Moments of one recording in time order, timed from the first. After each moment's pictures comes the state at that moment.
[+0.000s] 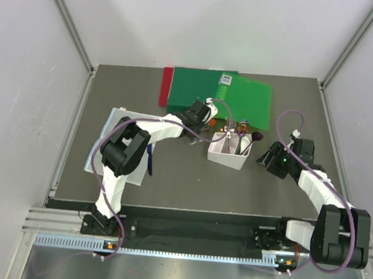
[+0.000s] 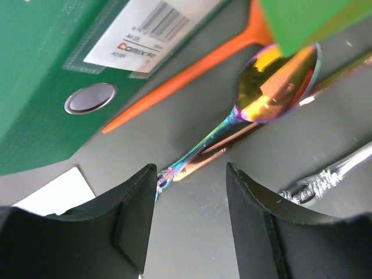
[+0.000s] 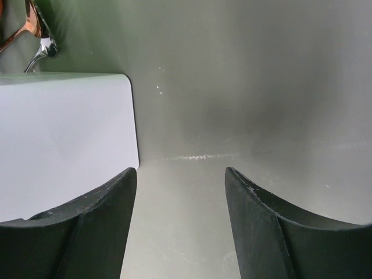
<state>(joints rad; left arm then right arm) -0.66 2.07 1.43 -0.25 -0.34 0.21 -0.06 1.17 0.53 -0.25 -0.33 0.49</state>
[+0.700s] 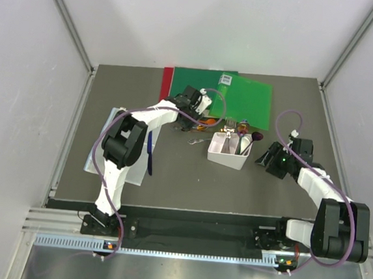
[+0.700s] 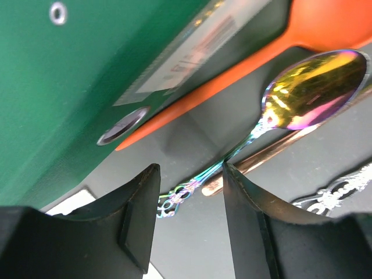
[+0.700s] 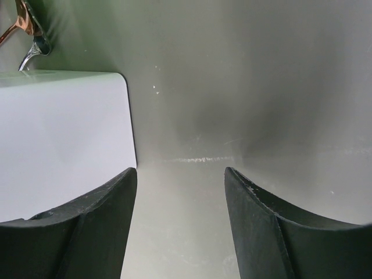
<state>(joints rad) -0.53 2.16 1.65 -0.49 -0.10 0.27 -0.06 1.22 0.53 -0.24 -0.35 0.49</state>
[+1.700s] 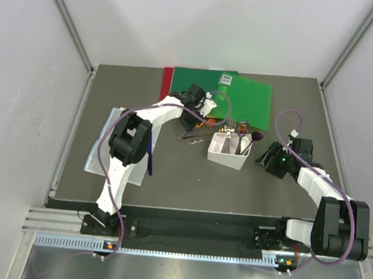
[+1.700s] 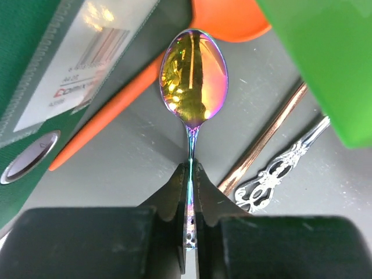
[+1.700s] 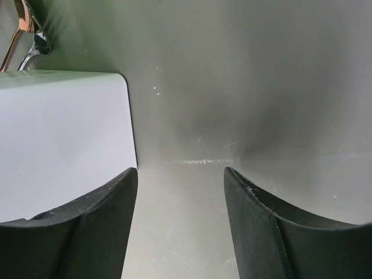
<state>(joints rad) -0.54 2.25 1.82 -0.72 0.08 0.28 -0.06 1.23 0.53 -0.22 -0.35 0.49</state>
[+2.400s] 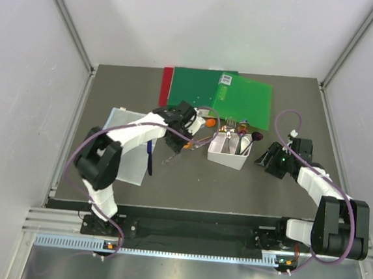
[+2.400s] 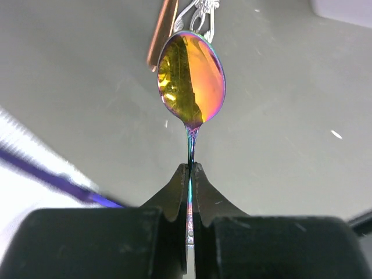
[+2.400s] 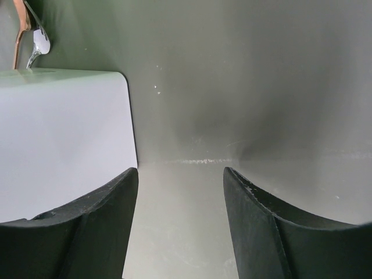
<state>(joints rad) -0.63 1.86 1.38 -0.78 0.05 0.10 -0.06 1.24 0.53 -0.22 -0.36 0.49</state>
